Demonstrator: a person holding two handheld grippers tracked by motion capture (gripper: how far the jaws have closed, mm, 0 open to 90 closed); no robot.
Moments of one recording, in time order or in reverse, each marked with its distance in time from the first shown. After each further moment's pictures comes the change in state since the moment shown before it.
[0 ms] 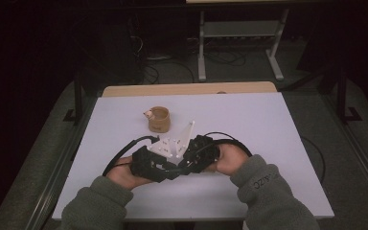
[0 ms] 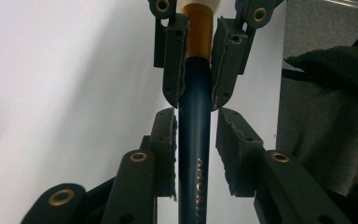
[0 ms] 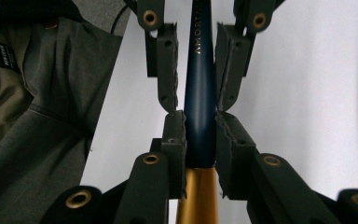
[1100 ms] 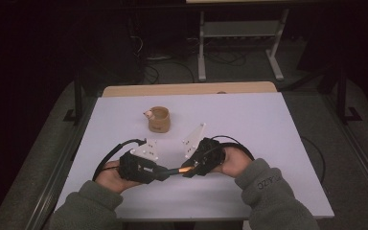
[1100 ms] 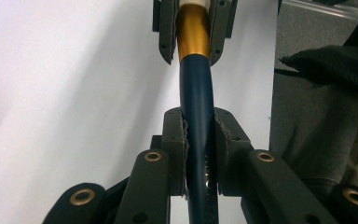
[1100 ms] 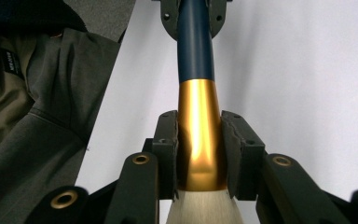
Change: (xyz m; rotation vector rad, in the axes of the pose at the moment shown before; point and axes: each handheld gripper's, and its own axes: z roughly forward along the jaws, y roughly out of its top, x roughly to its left) left arm -0.001 -0.029 -0.015 -0.061 -0.017 -0.019; right arm 0.000 -0.028 0.008 -0.077 0.024 0.050
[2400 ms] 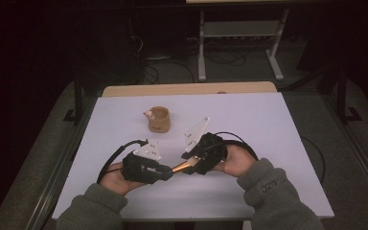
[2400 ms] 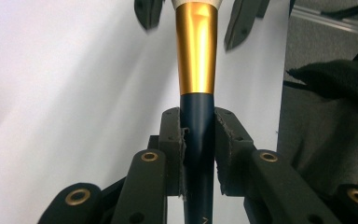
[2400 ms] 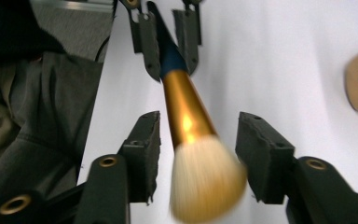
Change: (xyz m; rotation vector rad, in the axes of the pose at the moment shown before) left arm -0.001 -0.001 0.006 -0.042 0.044 -0.052; right arm 0.004 0.007 -0.021 -0.048 -0.102 0.082
